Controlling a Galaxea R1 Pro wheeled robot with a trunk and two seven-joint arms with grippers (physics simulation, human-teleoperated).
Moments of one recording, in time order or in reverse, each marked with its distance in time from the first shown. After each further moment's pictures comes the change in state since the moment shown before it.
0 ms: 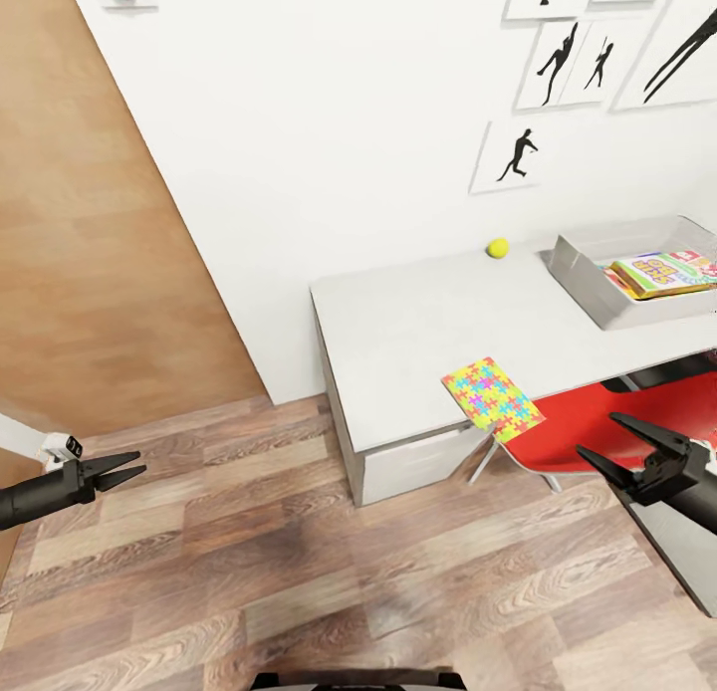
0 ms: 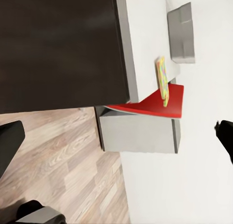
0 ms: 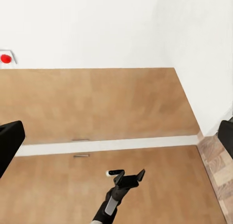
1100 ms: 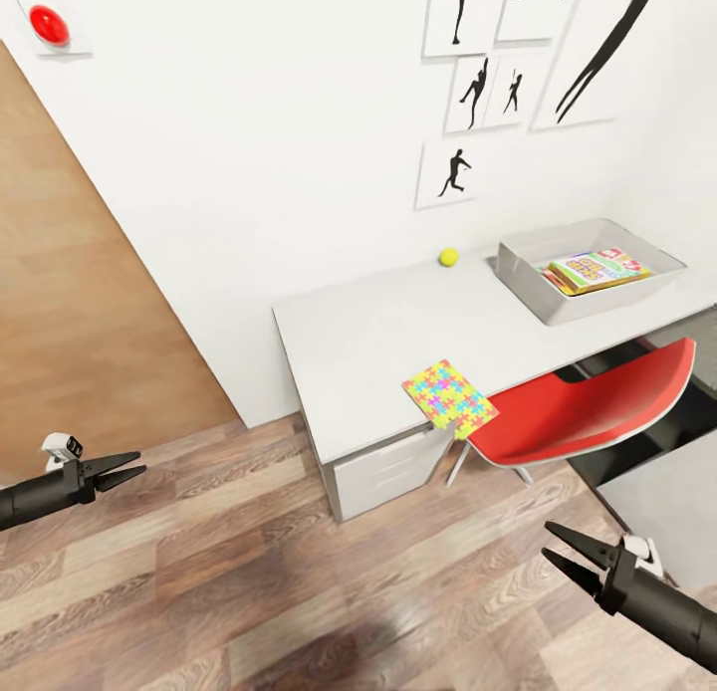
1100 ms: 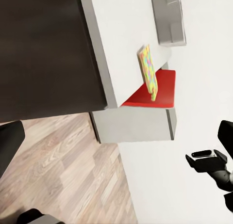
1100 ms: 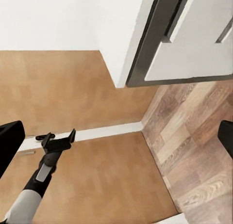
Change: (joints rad) left arm 0.000 0.000 0.000 0.000 -0.001 -0.001 0.000; right arm 0.203 0.216 -0.004 0.001 0.678 -0.008 0.321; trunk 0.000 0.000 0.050
